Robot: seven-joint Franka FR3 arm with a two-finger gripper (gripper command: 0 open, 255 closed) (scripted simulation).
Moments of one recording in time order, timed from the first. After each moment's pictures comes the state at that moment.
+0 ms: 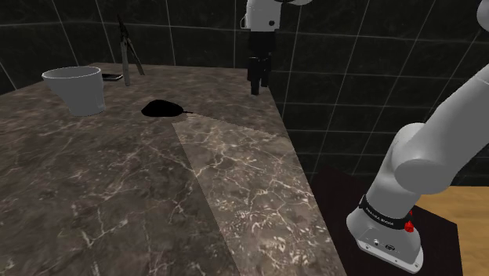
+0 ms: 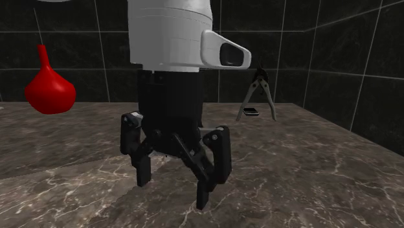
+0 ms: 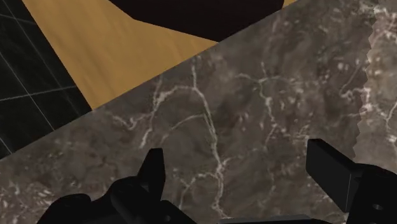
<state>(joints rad) 0.08 -0.30 0.15 -2.00 0.06 1.65 -0.10</state>
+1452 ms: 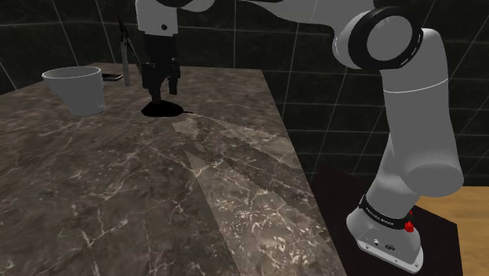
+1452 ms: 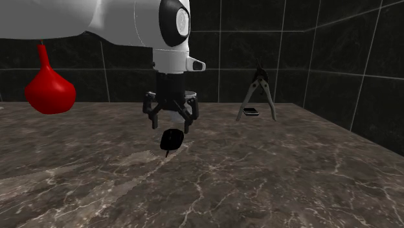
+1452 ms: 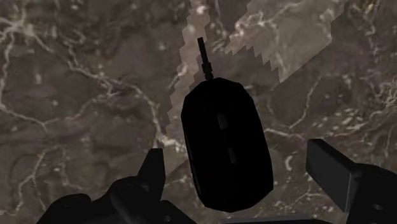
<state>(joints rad) 0.29 0.47 0.30 -1.11 -0.06 1.60 0.00</state>
